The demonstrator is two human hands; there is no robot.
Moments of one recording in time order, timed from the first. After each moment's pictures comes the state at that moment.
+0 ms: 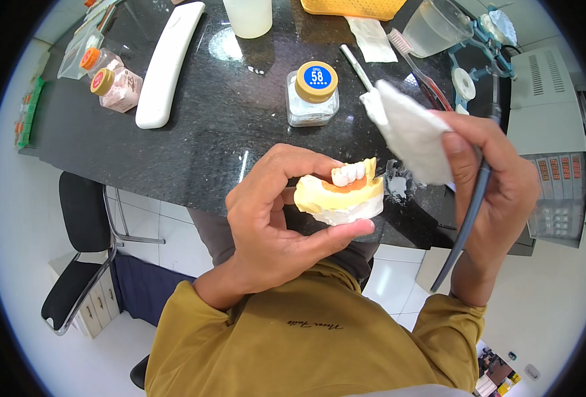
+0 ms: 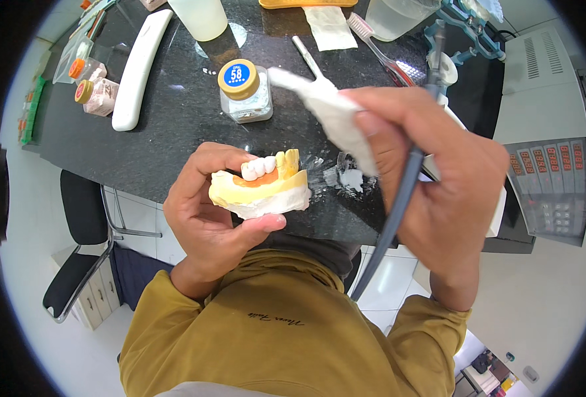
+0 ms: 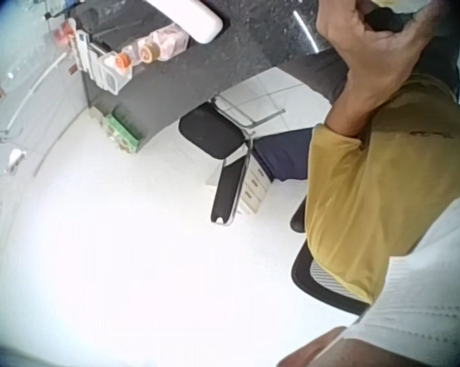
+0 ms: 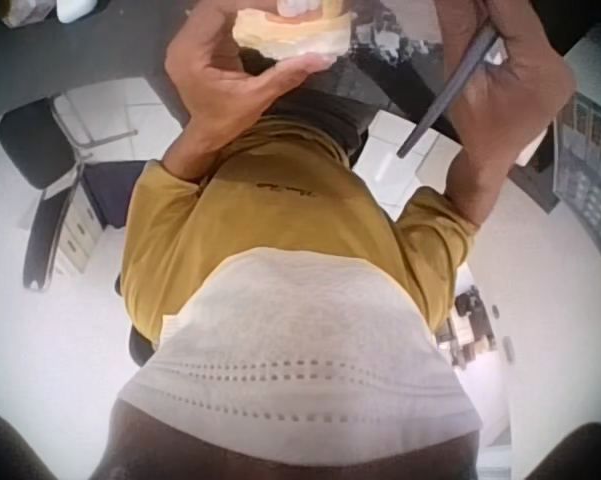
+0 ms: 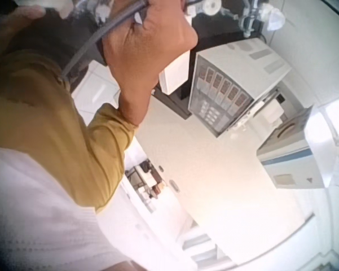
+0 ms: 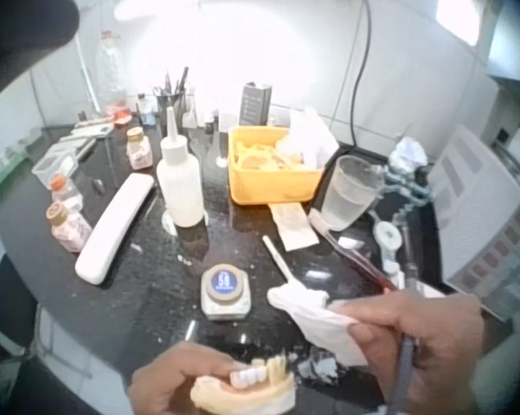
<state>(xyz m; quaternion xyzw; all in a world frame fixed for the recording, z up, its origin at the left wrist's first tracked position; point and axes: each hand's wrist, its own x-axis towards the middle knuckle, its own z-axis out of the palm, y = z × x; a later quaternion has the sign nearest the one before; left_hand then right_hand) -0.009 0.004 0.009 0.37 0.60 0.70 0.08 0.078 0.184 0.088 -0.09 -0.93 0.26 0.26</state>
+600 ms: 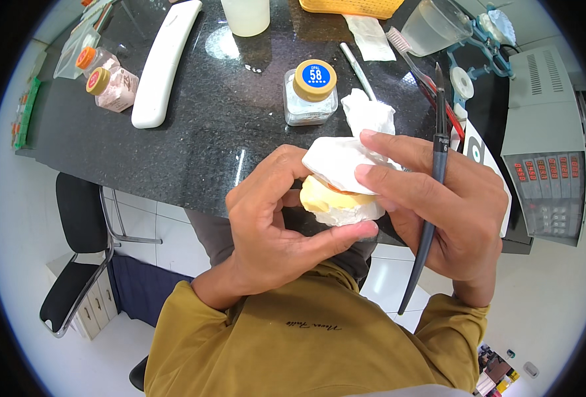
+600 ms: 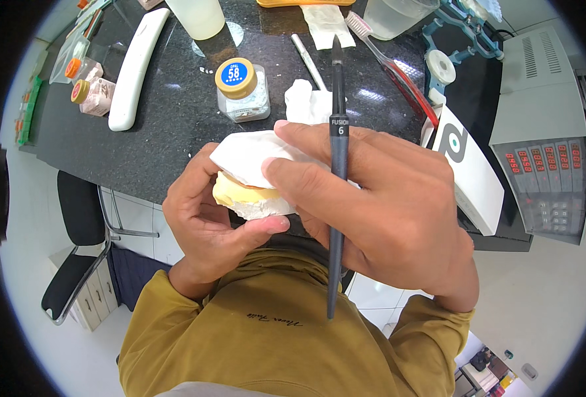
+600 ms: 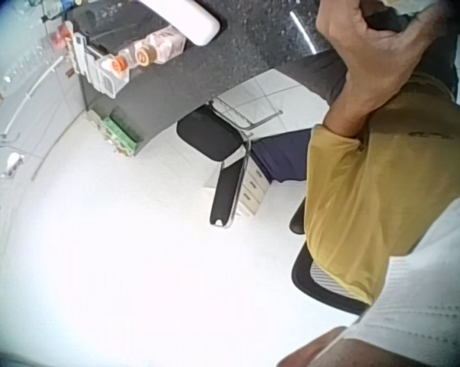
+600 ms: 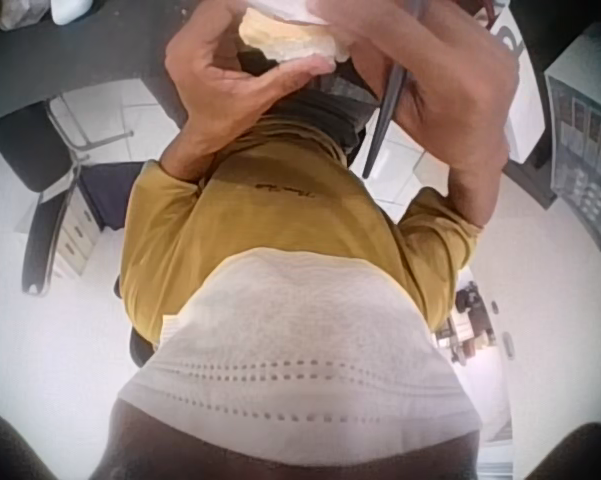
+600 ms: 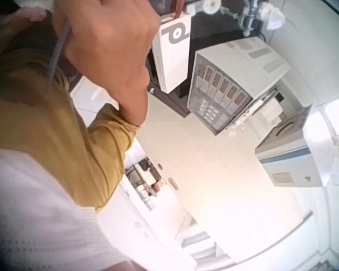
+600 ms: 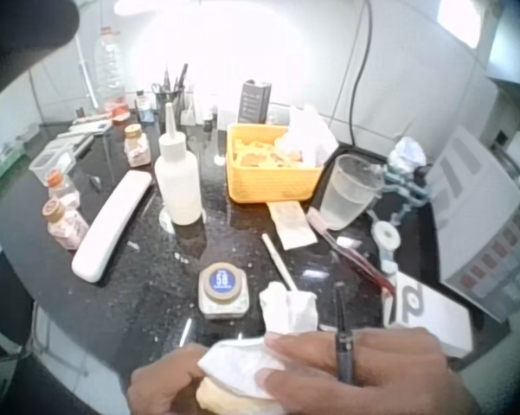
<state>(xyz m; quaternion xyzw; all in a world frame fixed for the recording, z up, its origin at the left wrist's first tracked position) -0.007 0.007 0.002 0.34 0.61 0.71 0.09 0.072 0.174 0.080 0.12 -0.95 0.22 0.20</state>
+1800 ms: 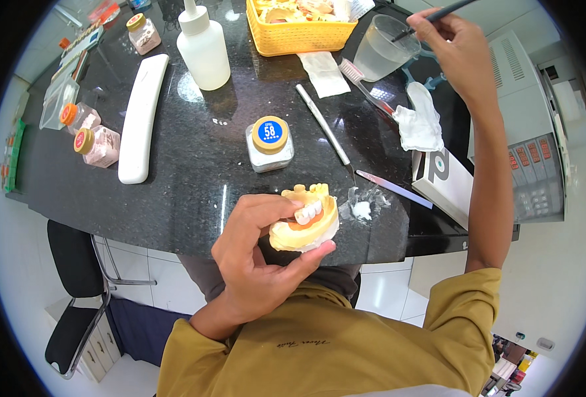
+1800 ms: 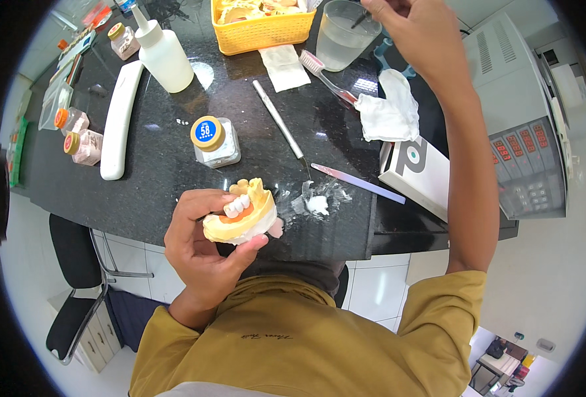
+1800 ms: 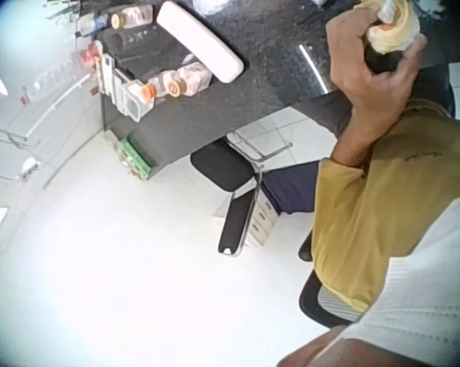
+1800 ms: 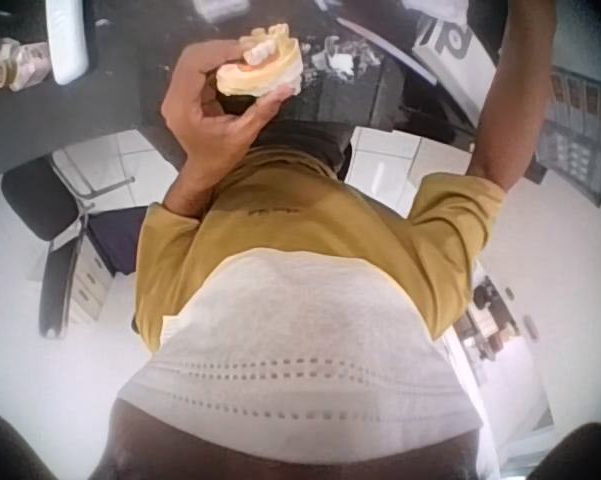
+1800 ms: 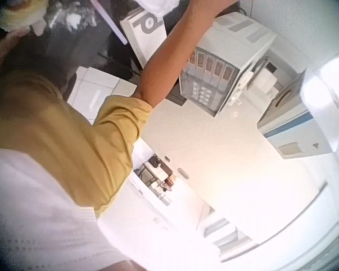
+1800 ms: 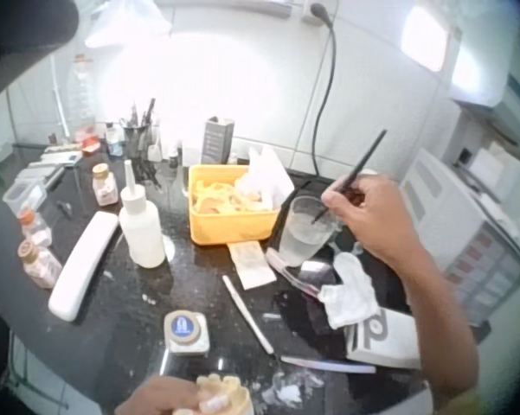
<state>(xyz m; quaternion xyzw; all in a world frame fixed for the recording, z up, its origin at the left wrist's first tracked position) -0.006 0.009 0.005 0.39 0.65 0.66 0.02 -0.001 0.335 0.100 -0.18 -0.93 0.17 0.29</state>
